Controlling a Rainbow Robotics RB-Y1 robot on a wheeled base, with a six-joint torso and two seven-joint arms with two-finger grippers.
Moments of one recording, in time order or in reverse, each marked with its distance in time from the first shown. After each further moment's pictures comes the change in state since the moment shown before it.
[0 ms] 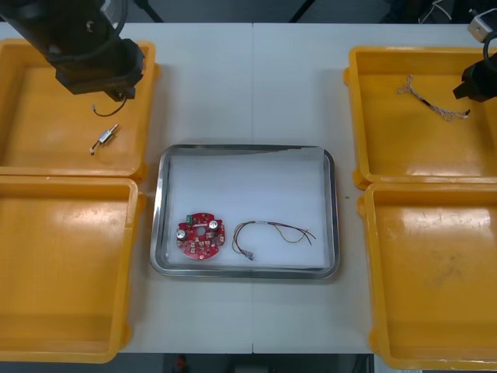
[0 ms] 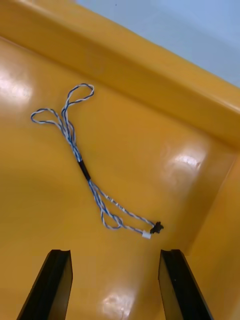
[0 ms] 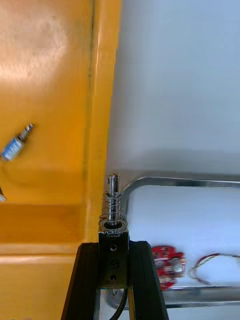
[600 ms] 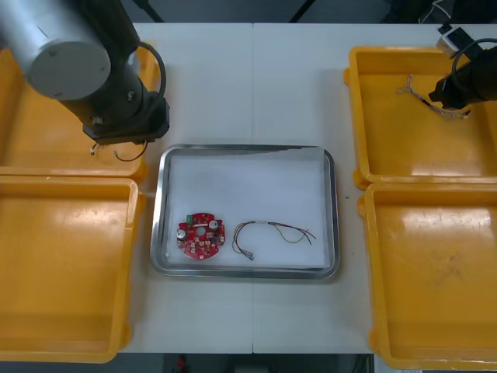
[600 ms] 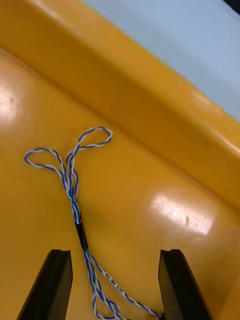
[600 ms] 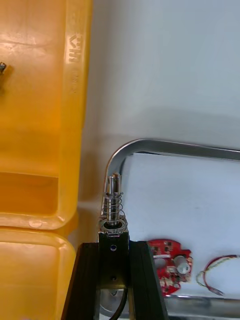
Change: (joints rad) right arm -0.041 0.104 0.064 0.247 -0.103 -0.313 0.360; left arm 0.126 0.000 -0.093 -0.323 -0.177 -0.001 0.265
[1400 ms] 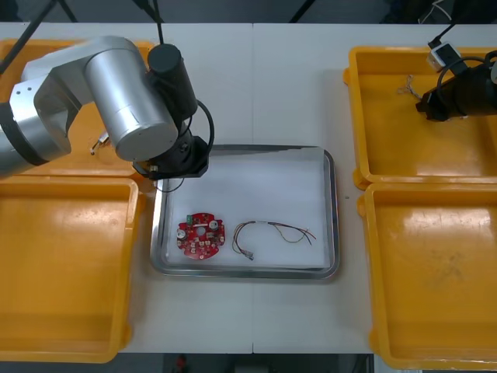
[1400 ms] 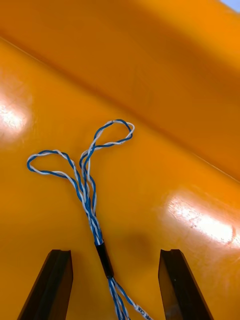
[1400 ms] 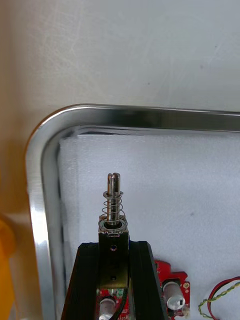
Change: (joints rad) right arm -0.011 0.072 0.001 0.152 -0.094 -0.130 0.054; left arm 0.022 -0.163 -0.186 0.080 -0.152 -0.117 0.043
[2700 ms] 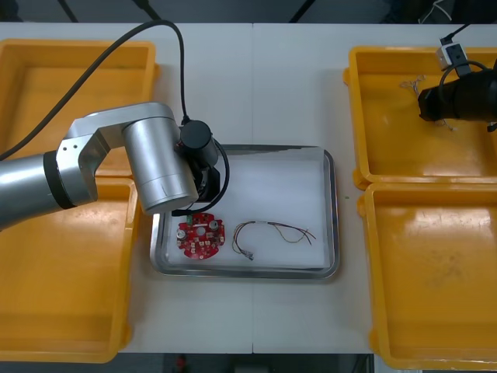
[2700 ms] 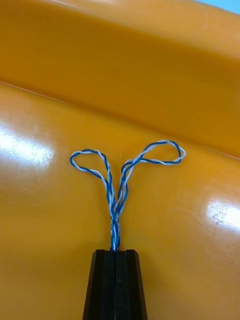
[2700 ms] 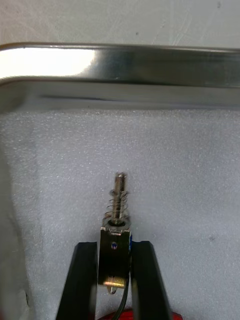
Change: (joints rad) right arm 0.003 0.005 0.000 0.073 -0.247 -0.027 0.000; left arm 0.051 -0.058 -0.156 0.004 -0.229 -0.104 0.125
